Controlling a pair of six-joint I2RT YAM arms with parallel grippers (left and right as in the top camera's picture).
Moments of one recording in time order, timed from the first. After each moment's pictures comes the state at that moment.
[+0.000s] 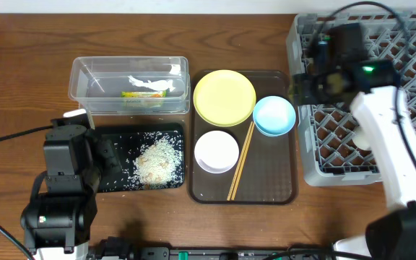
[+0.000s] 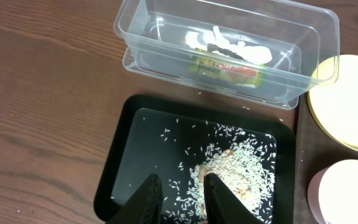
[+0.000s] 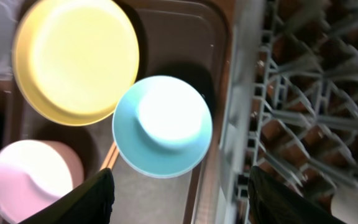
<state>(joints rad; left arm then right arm) 0.01 0.81 0.99 -0.98 -0.13 -0.23 0.18 1.65 1.54 -1.04 -0.10 0.09</state>
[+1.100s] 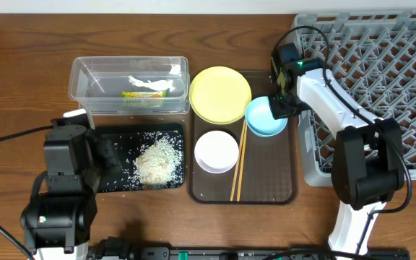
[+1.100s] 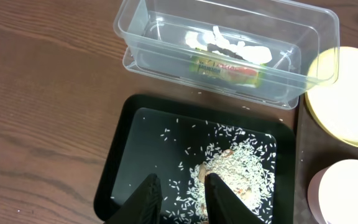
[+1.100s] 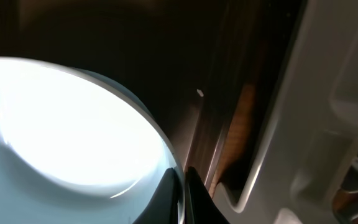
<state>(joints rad) 0.01 0.81 0.99 -0.98 -0.13 -0.23 0.28 2.05 1.54 -0.97 0.11 0.09</state>
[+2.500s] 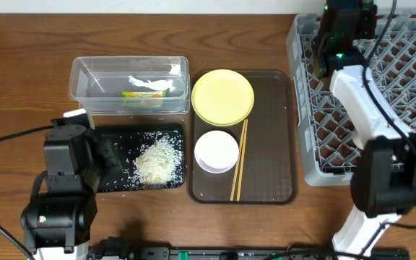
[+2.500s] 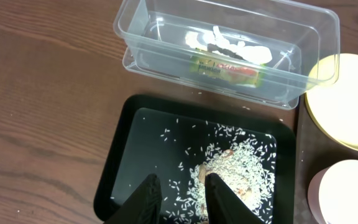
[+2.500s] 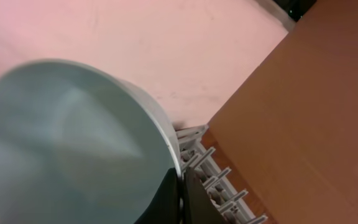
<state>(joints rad) 0.01 0.81 0.99 -0.98 -0.13 -0.23 0.13 1.96 1.55 0.18 0.85 -0.31</state>
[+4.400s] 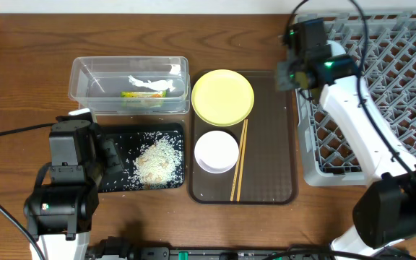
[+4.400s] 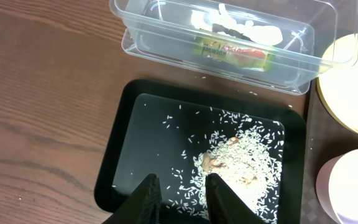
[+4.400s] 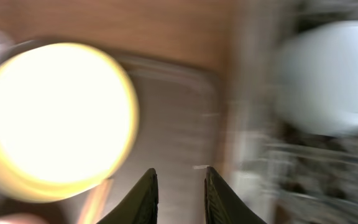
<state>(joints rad) 0.01 0.86 0.99 -1.01 -0.13 -0.23 0.29 1.78 1.55 -0.78 0.04 0.09</state>
